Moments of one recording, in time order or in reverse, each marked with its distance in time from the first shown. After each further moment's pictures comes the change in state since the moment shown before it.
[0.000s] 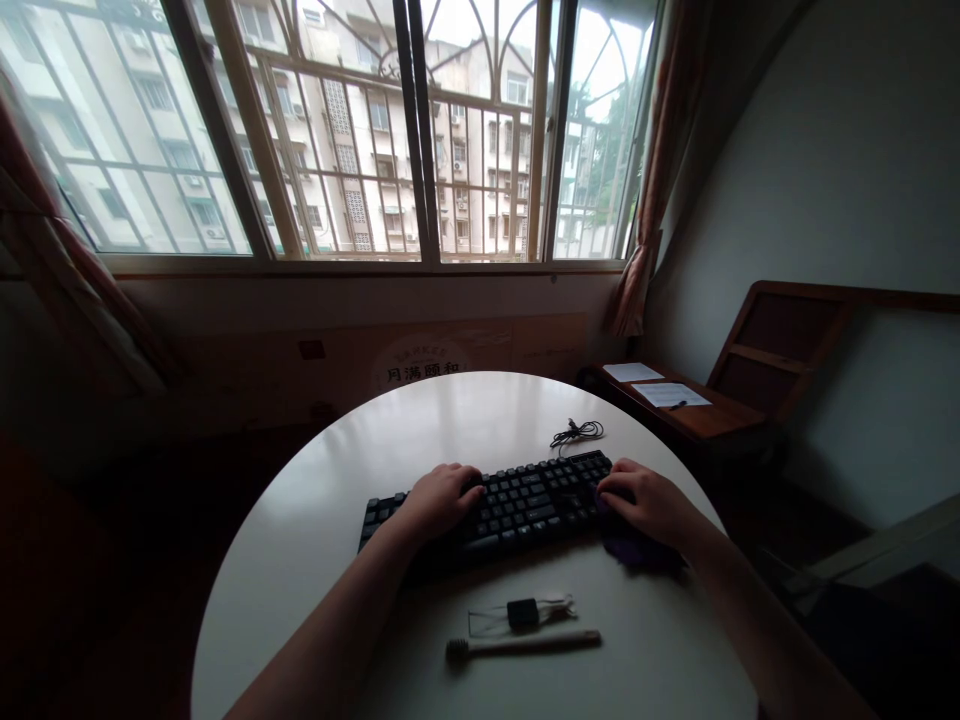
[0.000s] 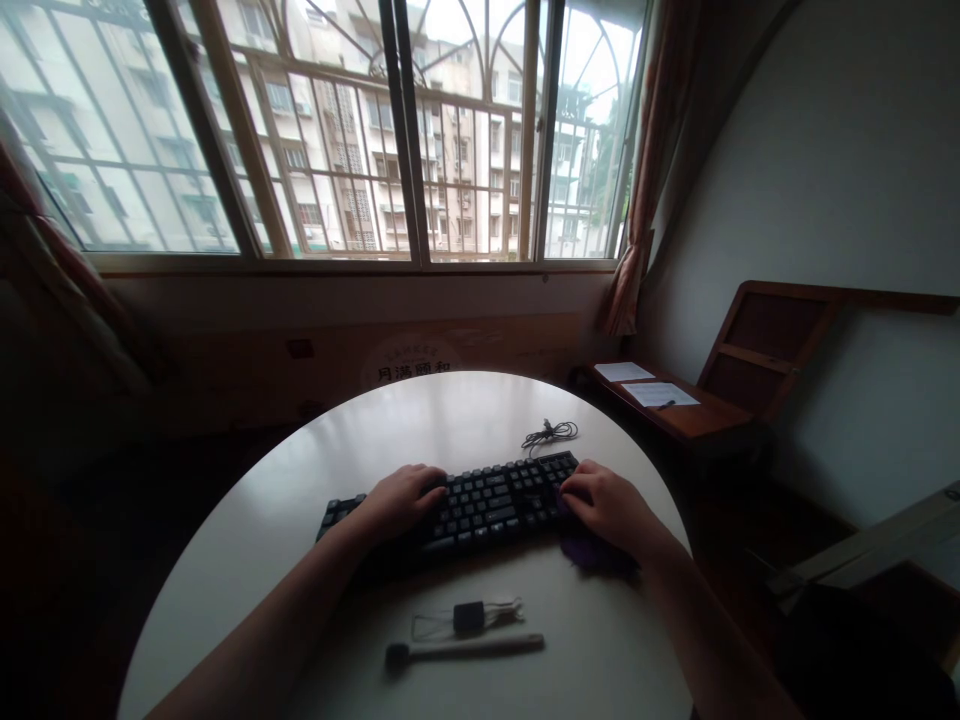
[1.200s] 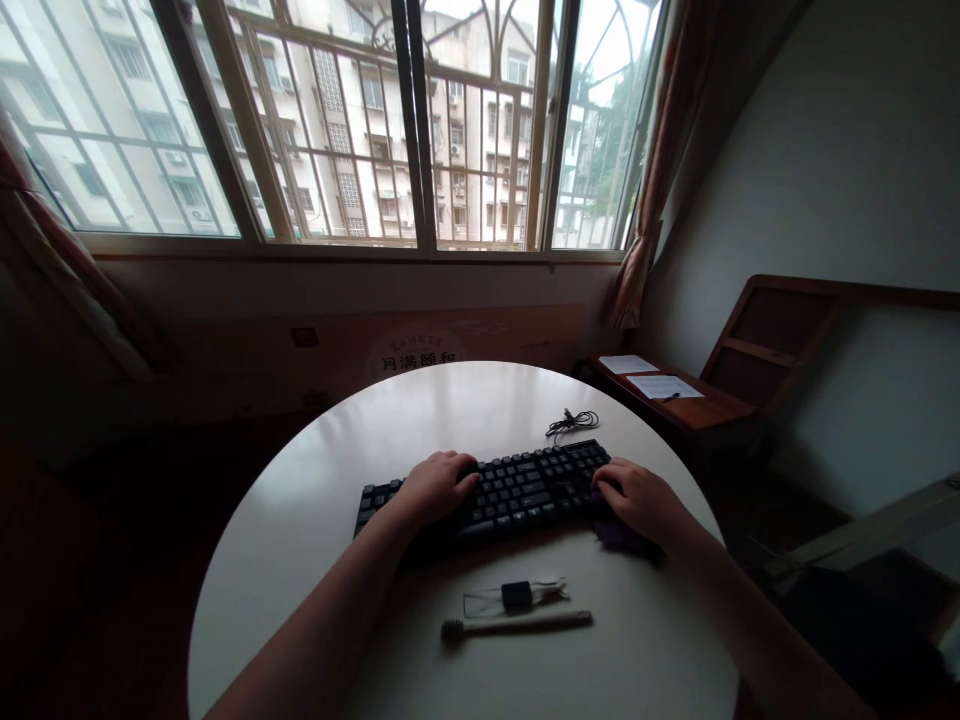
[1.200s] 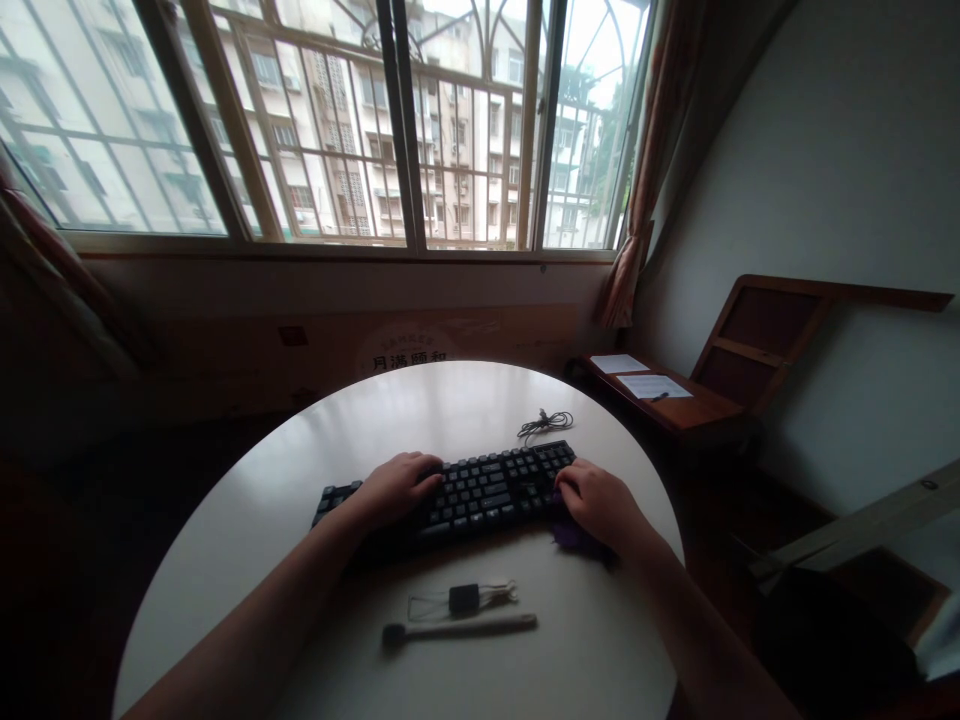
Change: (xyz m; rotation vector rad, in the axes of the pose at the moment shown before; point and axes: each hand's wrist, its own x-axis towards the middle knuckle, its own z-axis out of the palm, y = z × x) left_hand 0.004 -0.003 0.005 0.033 0.020 0.023; right_hand -0.005 -0.007 0.013 -0.137 0.014 0.128
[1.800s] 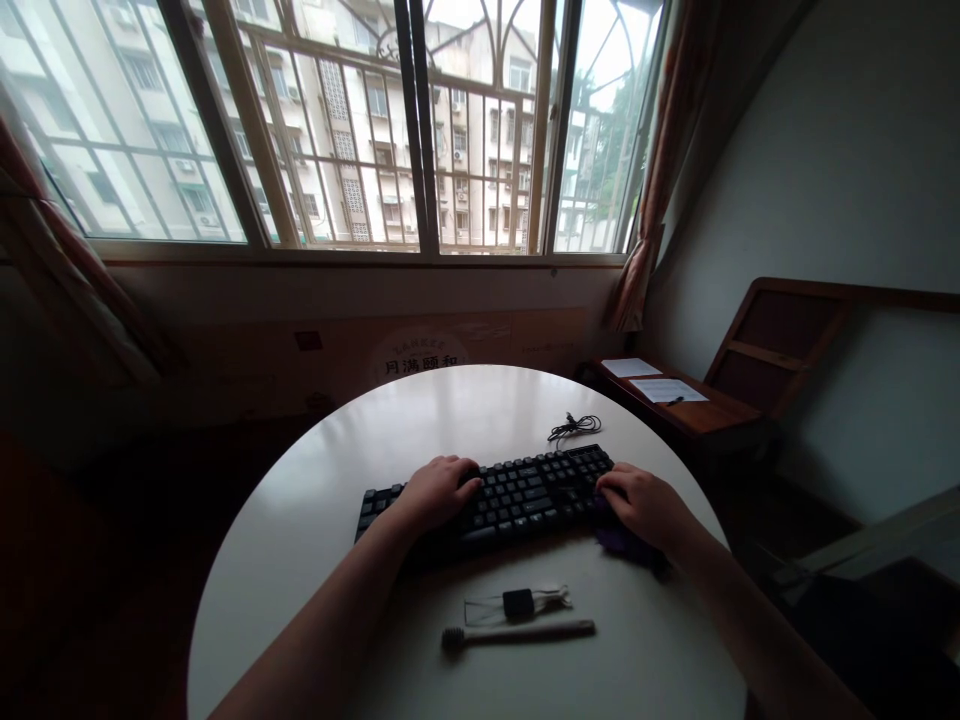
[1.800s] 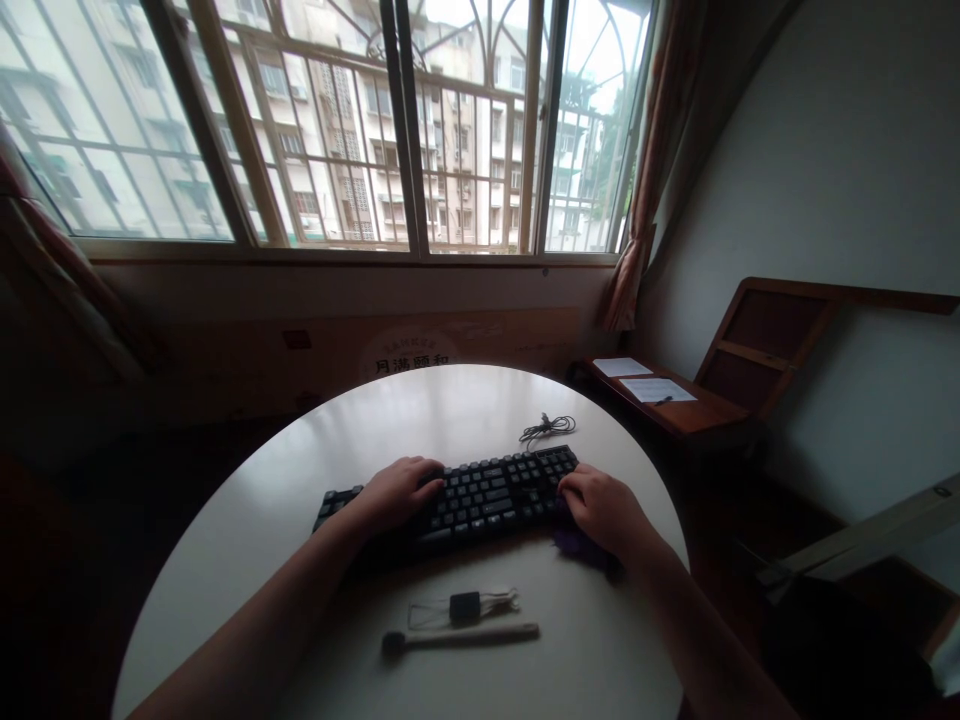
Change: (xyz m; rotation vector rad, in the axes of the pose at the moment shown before) left_hand -0.001 -0.001 -0.001 -0.014 -0.004 -0.003; right_hand -0.001 -0.003 -0.004 -0.017 -0.003 -0.015
